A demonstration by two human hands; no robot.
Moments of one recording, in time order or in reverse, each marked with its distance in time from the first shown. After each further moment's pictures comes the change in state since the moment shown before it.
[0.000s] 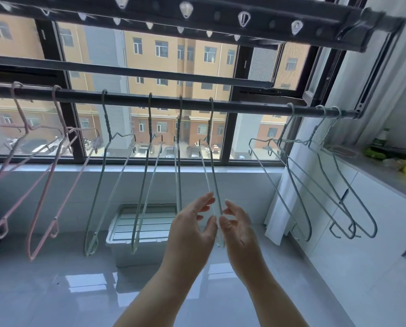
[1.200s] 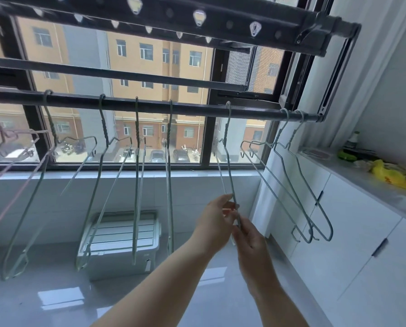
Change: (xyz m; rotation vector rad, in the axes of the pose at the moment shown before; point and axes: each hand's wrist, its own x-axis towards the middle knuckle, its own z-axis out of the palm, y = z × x) left_hand 0.058 0.025 0.131 -0.228 -0.310 -0.278; right_hand 0.020 0.056 -0.086 0.179 0.108 0.075
